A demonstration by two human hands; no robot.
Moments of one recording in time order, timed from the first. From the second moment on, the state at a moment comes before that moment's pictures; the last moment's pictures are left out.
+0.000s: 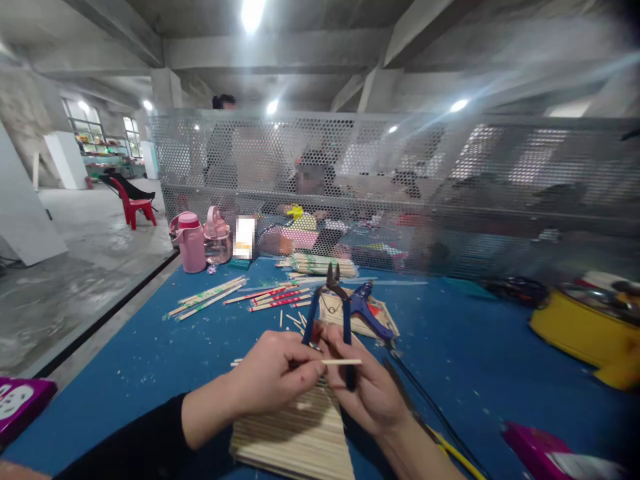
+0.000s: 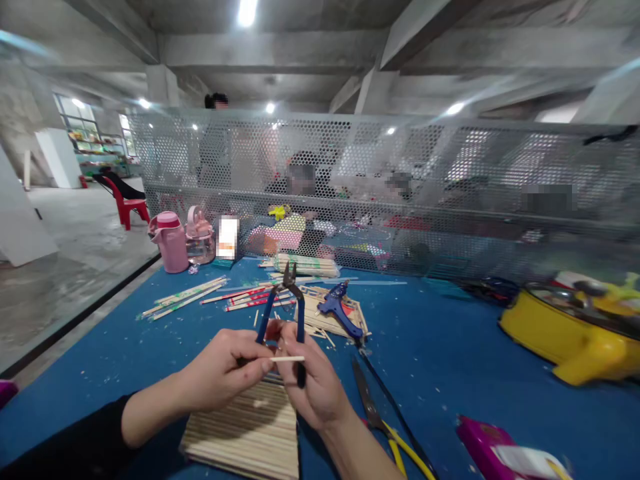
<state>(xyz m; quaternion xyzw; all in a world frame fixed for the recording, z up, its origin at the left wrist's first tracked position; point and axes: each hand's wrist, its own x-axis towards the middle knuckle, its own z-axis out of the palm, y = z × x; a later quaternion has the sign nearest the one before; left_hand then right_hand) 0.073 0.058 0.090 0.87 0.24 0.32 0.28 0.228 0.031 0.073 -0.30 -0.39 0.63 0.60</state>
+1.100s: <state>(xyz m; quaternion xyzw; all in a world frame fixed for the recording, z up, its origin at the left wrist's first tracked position) 0.080 0.083 0.061 0.72 0.36 0.46 0.38 0.269 0.036 0.049 -0.56 -0.78 0.12 0.26</state>
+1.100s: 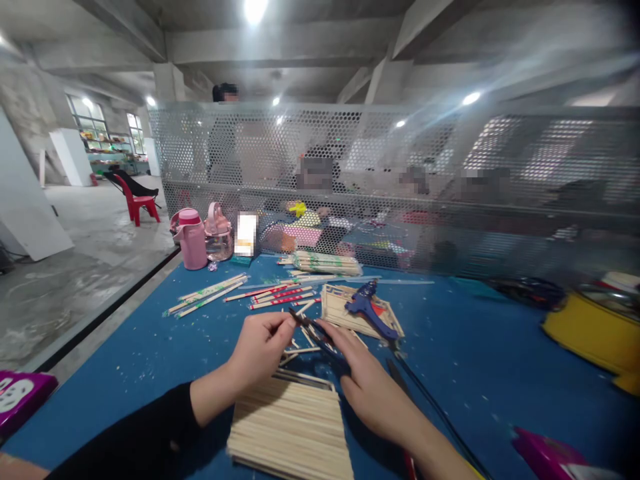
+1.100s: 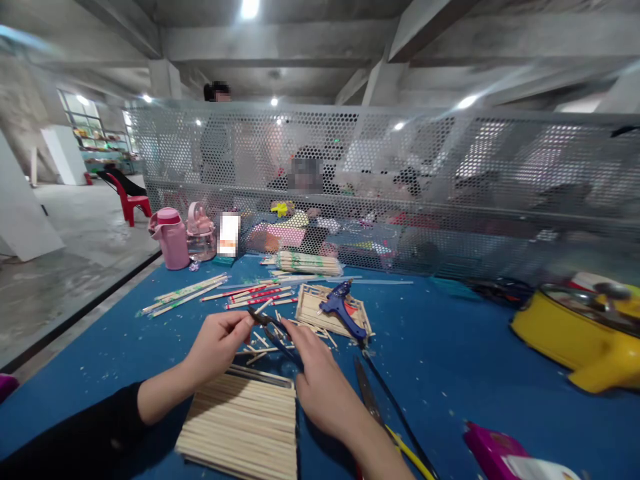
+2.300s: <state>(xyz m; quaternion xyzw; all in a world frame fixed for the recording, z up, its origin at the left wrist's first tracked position) 0.070 0.076 0.064 0.85 0.34 0.33 0.21 0.299 0.044 0.061 -0.69 -0.71 0.10 0.08</state>
